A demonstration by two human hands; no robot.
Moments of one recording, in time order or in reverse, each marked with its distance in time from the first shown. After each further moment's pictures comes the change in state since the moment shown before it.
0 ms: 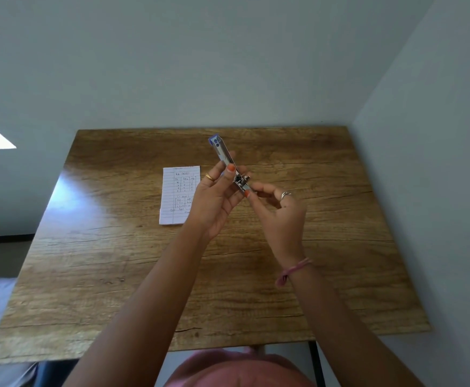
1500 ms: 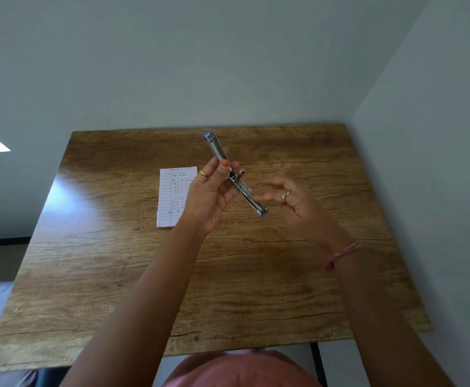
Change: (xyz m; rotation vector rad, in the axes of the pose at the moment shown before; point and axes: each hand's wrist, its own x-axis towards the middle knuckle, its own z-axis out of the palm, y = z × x) left_hand 0.015 0.003 -0.008 0.020 0.028 -0.004; right_hand 0.040 0.022 -0.055 -0.201 -0.716 -0.059
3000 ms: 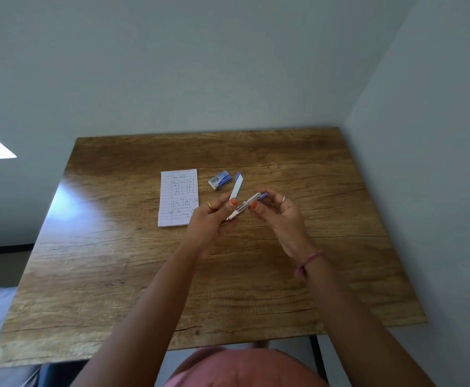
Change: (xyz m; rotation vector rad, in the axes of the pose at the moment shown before) left_hand -0.042 -0.024 -0.017 0.267 0.044 -0.159; right_hand -0.005 0.011 0.057 0.946 0.323 0.306
